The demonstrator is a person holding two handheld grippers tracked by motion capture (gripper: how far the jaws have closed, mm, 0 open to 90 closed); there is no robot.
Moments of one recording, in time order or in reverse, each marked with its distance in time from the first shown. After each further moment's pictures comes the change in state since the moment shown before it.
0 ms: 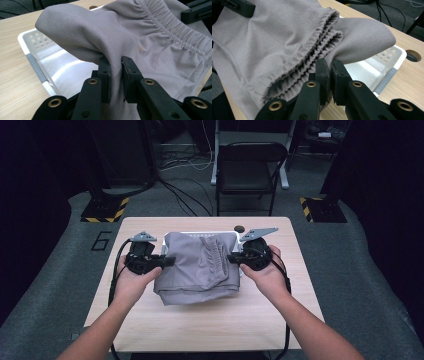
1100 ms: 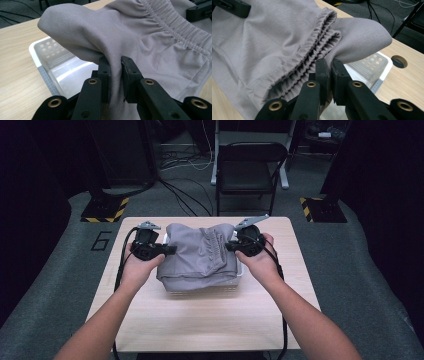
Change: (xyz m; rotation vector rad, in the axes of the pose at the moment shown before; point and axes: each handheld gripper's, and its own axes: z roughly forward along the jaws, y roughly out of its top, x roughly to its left) left arm 0.029 0.020 0.028 0.007 0.030 0.001; right arm -0.023 0.022 0.029 0.011 -0.063 -0.001
